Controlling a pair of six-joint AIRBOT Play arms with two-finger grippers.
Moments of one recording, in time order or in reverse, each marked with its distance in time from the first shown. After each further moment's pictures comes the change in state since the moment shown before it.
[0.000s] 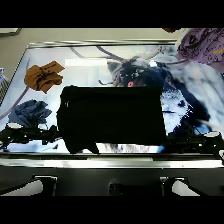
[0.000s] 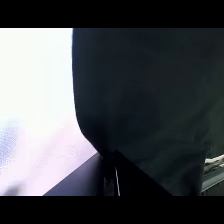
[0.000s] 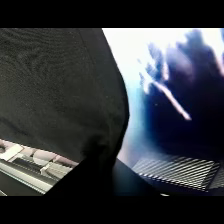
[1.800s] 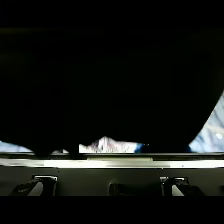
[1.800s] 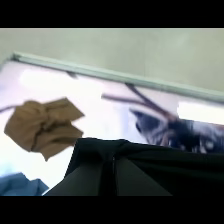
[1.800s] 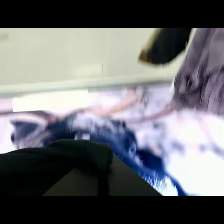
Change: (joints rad) left arm -0.167 0.476 1.334 0.573 -0.309 -0.498; right arm 0.460 0.283 1.586 -0.534 0.199 0.557
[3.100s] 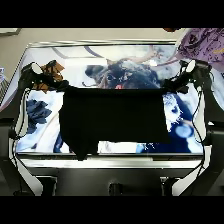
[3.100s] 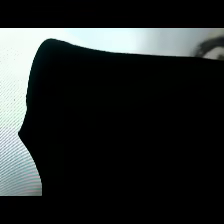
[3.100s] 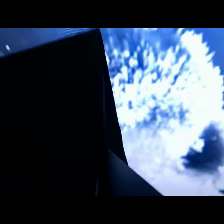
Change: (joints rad) left arm -0.168 -1.218 0.129 -0.133 0.061 0.184; right arm 0.004 -0.923 -0.167 -0.014 -0.010 0.082
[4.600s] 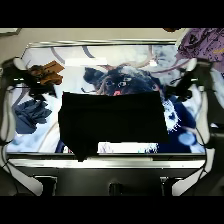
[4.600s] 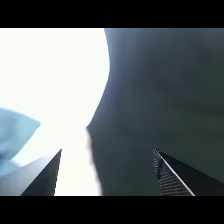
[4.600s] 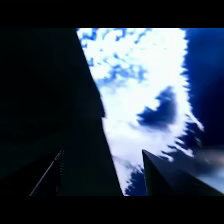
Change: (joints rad) left arm 0.109 0.201 -0.100 0.153 -0.312 -0.134; right arm -0.026 0.091 -0.035 -0.036 0.248 -0.080
